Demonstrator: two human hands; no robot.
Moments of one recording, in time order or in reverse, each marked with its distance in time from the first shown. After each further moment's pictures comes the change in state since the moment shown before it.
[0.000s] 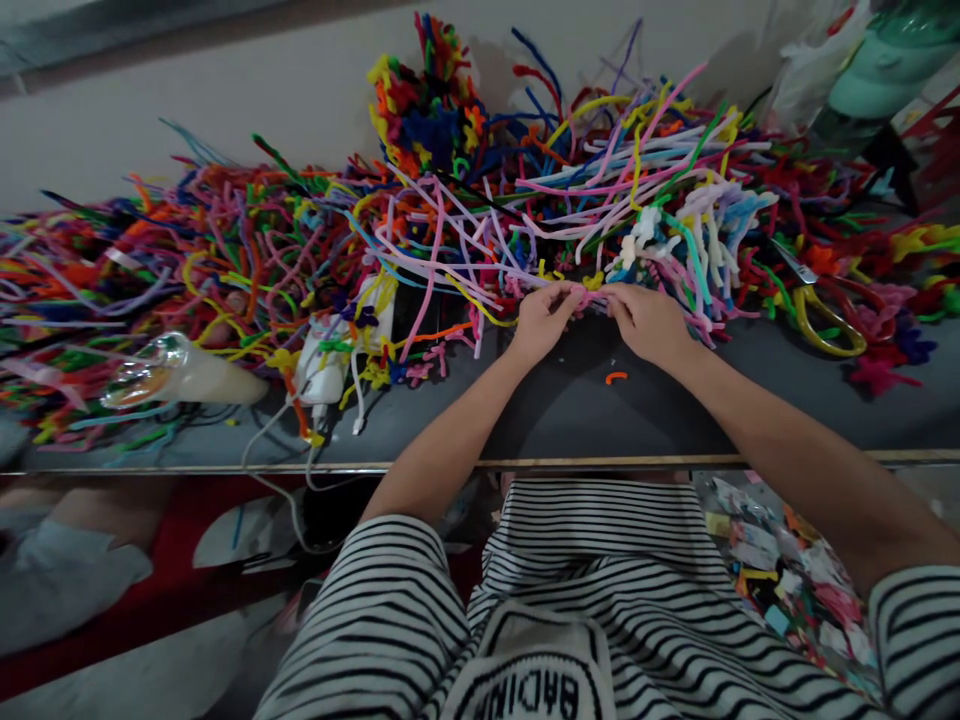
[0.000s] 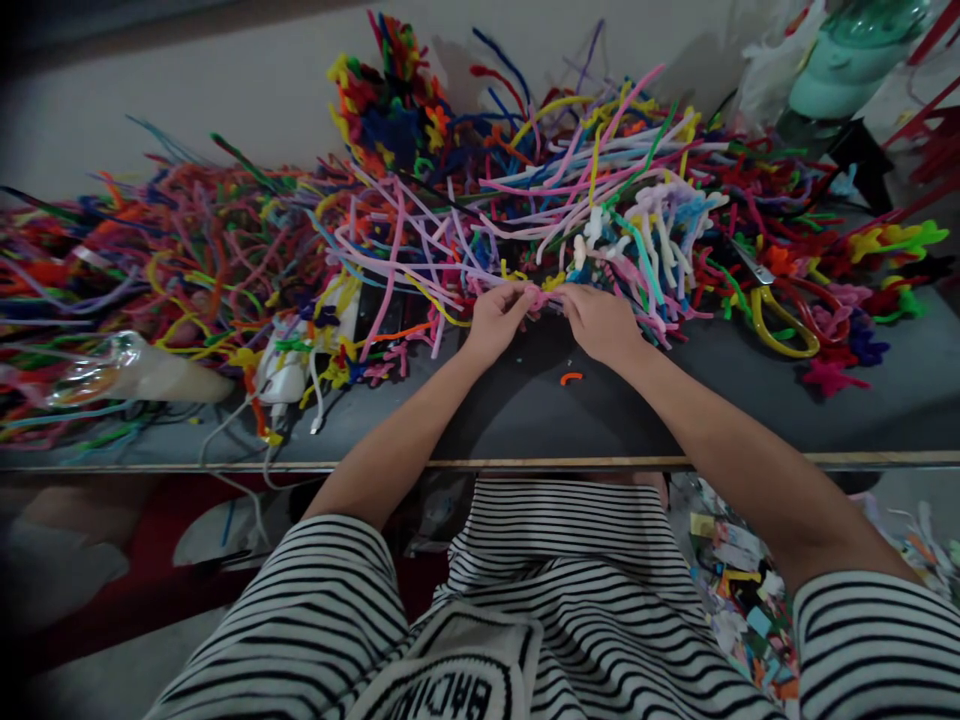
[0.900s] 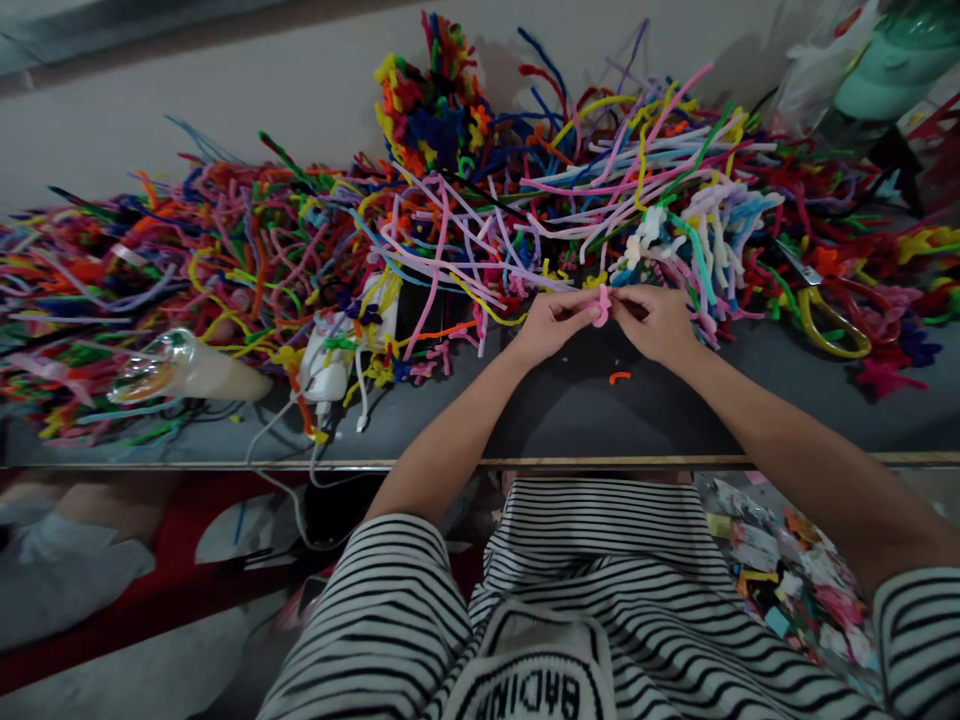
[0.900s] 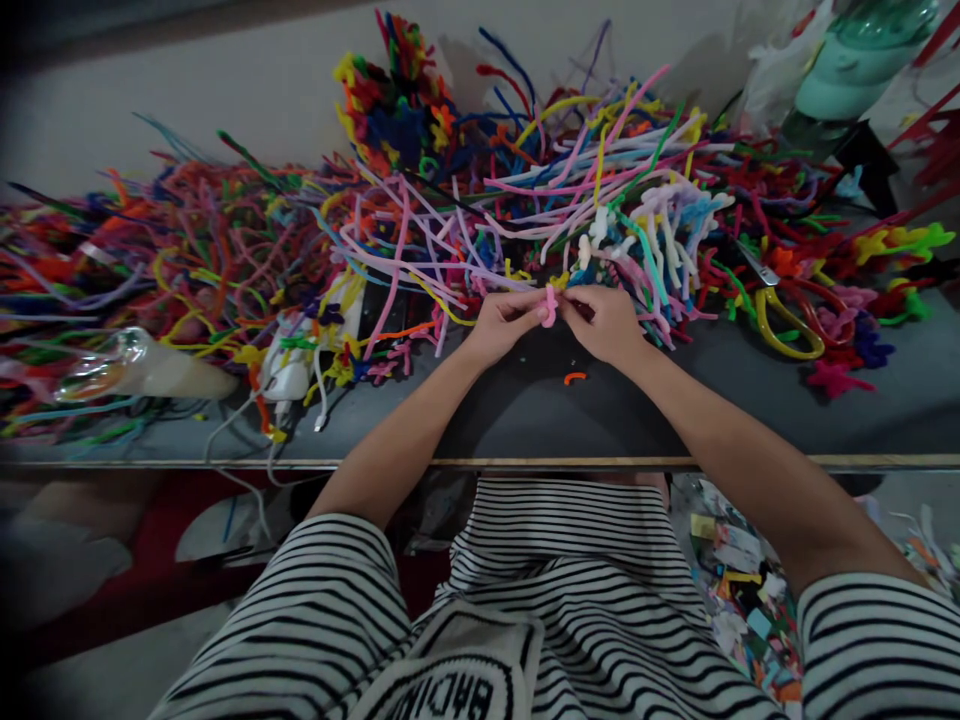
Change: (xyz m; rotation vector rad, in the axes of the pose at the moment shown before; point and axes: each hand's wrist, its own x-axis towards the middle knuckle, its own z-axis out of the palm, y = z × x) left_hand -0.007 0.014 -0.007 -0.111 -0.246 0.160; right_hand 0.000 -0.003 -0.001 0.368 0.183 -0.008
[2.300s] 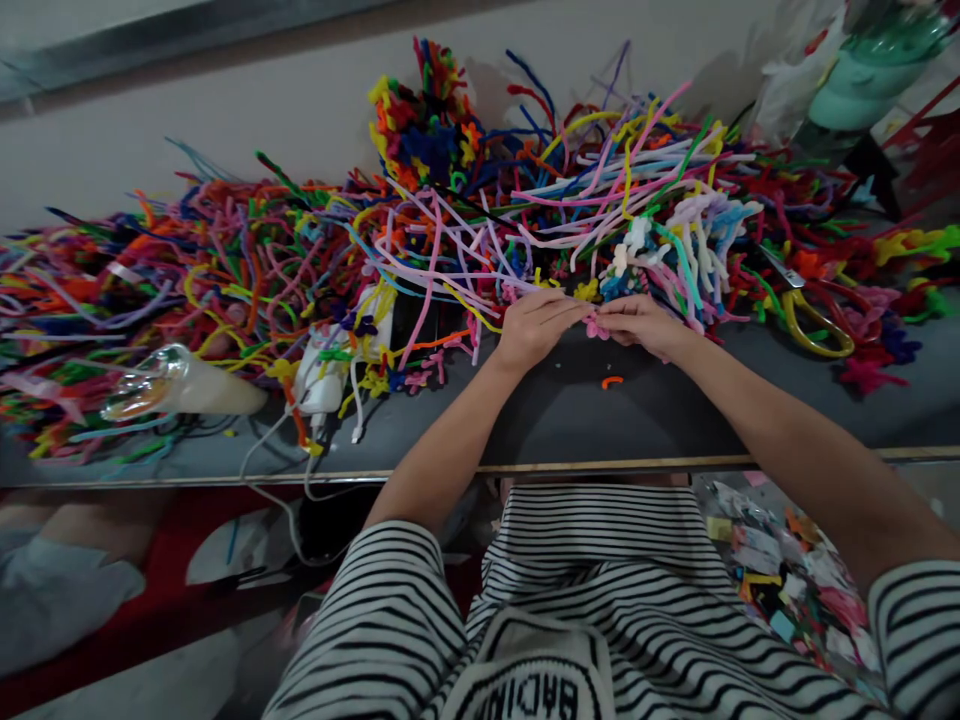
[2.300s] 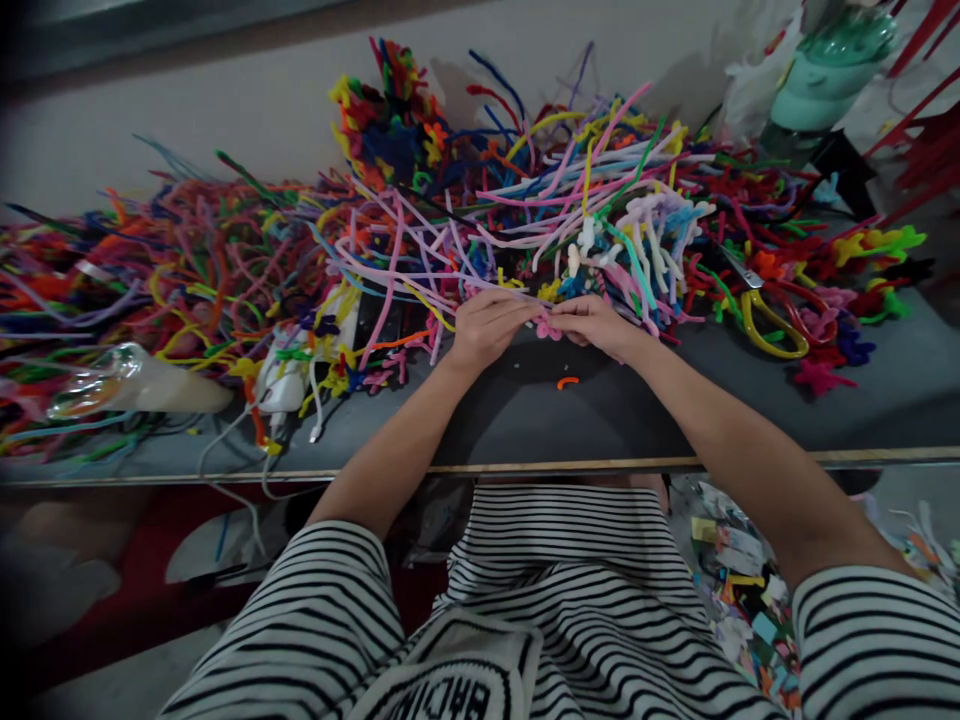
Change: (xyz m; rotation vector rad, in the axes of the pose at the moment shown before) left_hand 0.001 -0.004 -0.022 0.847 0.042 0.646; right_hand 0.014 0.016 0.001 0.779 -0.484 0.436
